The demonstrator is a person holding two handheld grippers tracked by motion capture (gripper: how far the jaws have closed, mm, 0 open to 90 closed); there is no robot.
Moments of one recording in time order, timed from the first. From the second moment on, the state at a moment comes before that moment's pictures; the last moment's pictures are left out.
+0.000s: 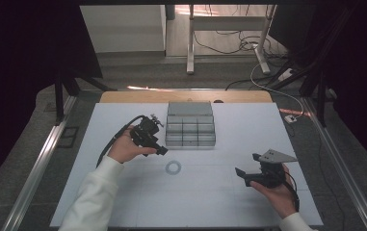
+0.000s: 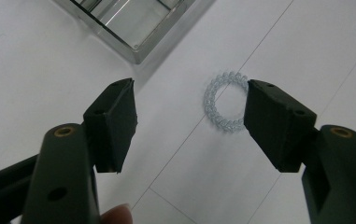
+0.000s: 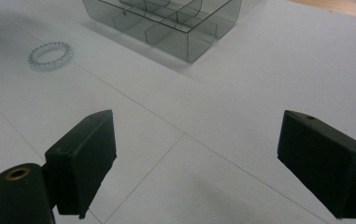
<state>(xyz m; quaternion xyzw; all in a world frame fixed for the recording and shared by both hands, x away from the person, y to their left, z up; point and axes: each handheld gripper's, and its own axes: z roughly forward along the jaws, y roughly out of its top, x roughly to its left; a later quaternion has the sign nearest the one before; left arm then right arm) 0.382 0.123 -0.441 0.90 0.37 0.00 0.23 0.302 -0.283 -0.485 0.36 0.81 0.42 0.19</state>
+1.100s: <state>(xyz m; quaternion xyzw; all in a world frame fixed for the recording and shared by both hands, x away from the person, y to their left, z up) 0.383 0.097 -0.446 0.91 0.35 -0.01 0.22 0.301 -0.282 -0.484 0.36 0.81 0.42 0.19</state>
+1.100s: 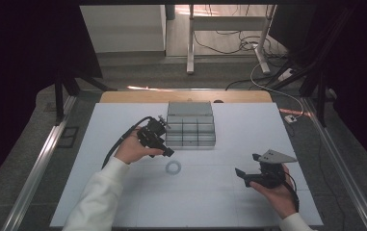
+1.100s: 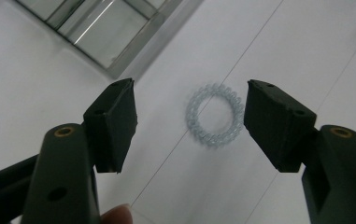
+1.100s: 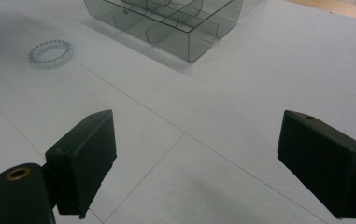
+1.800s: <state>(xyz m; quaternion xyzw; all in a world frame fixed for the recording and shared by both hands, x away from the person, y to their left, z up) 0.385 0.092 -0.460 0.92 0.35 -0.02 0.20 0.301 -0.282 -0.485 0.36 0.81 0.42 0.19</state>
